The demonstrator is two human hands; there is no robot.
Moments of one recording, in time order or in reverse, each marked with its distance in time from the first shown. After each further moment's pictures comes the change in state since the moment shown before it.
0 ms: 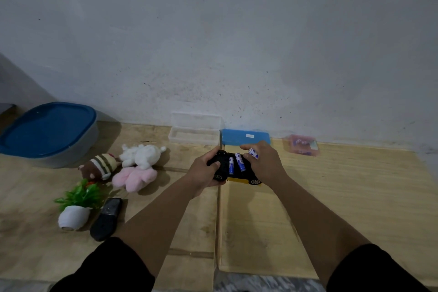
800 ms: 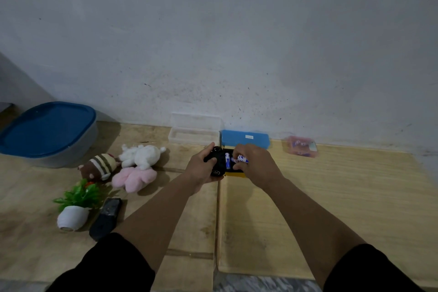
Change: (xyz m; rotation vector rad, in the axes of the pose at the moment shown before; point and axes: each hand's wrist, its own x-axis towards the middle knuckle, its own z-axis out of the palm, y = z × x) left_hand 0.004 0.005 -0.005 -0.063 0.060 0.029; right_hand -0.007 -0.014 0.001 -0.206 -0.110 -0.242
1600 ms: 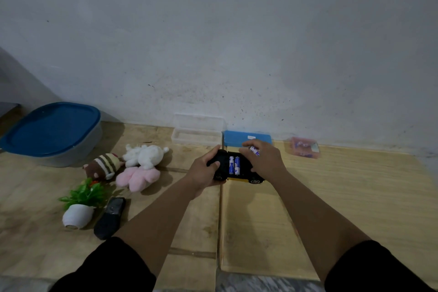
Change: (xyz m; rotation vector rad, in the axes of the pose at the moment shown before) left_hand -0.008 -0.005 -0.005 0.067 -0.069 0.020; right_hand 0.007 0.007 -0.003 0.294 0.115 0.287
